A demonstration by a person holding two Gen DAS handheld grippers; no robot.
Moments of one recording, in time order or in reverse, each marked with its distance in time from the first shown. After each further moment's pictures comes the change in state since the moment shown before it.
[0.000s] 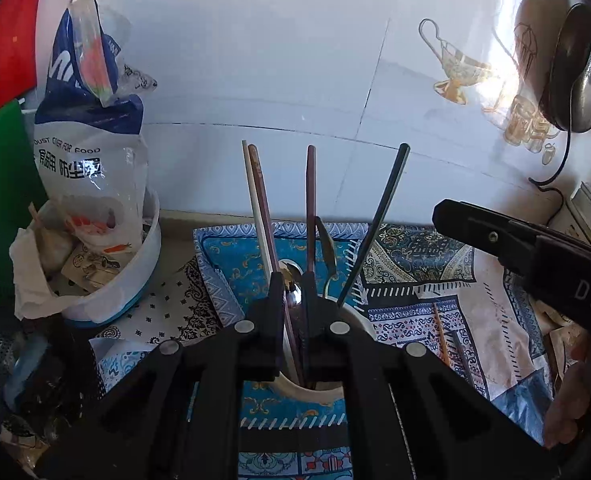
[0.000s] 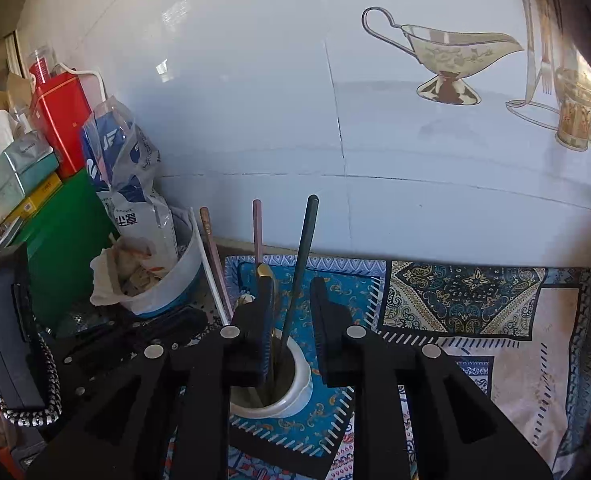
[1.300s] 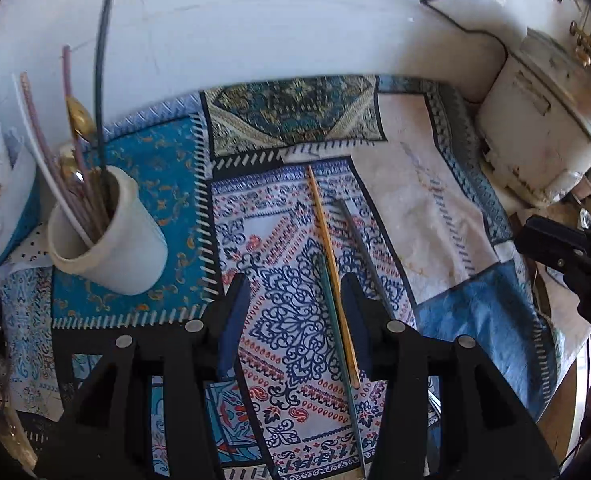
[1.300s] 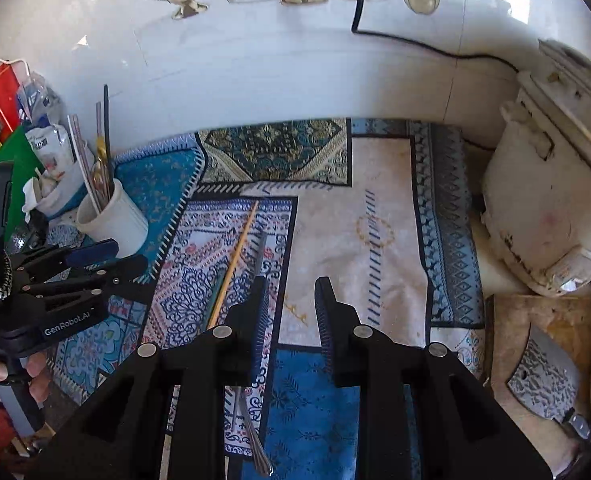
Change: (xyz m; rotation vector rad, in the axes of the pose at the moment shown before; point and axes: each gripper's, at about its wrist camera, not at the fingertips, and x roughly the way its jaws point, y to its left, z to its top) left arm 0.043 -0.172 -0.093 0.225 0.360 -0.076; right arm -0.105 -0.162 -0.134 0.136 0.240 -0.235
